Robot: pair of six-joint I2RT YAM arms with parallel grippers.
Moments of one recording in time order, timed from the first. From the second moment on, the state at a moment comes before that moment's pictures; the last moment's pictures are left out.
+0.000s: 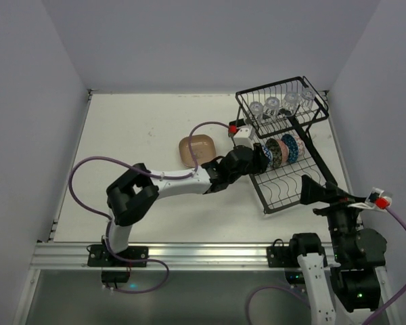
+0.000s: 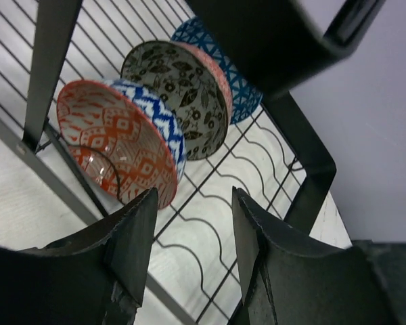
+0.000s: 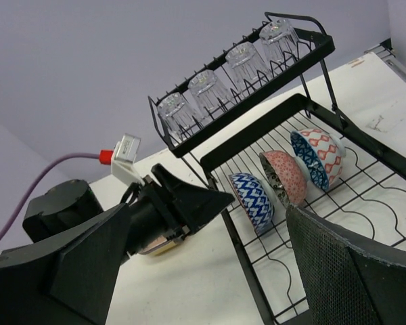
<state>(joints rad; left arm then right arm) -1.07 1.94 1.35 0.25 -0.31 -0.76 0.04 0.05 0.86 -0.72 0.06 0.56</state>
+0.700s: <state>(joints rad) -1.06 2.13 1.60 0.16 -0.45 -0.76 0.07 0.03 0.88 -0.76 0.04 0.51</state>
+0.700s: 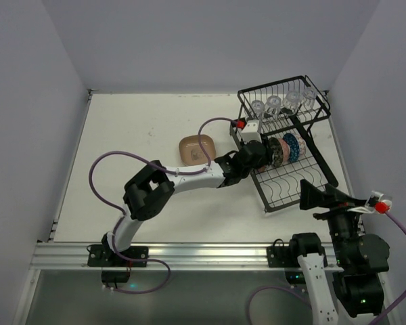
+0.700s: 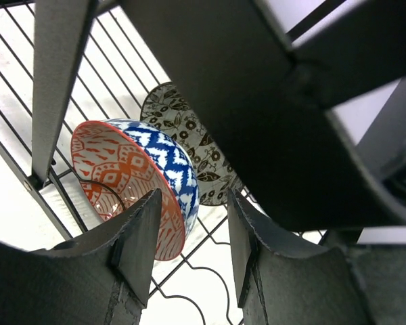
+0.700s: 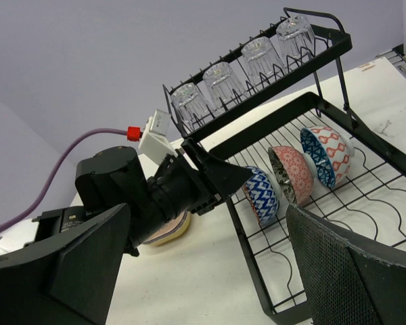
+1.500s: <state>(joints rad) -1.09 2.15 1.50 0.21 -0.49 -0.86 0.08 0.02 0.87 -0.76 0.01 0.52</state>
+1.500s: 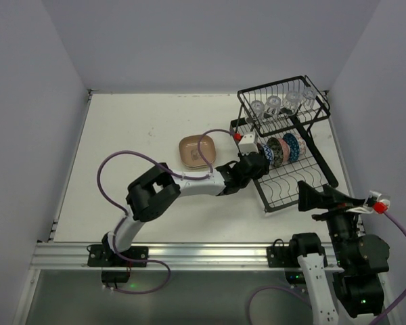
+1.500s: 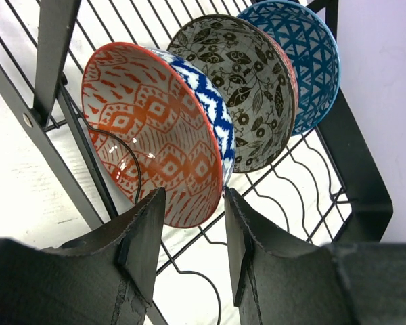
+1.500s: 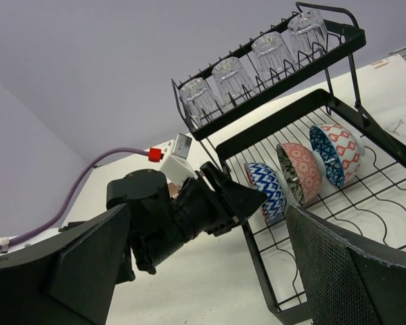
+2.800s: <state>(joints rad) -1.05 2.24 1.41 0.69 -0.36 -0.84 0.10 0.02 0.86 -0.76 0.00 0.50</state>
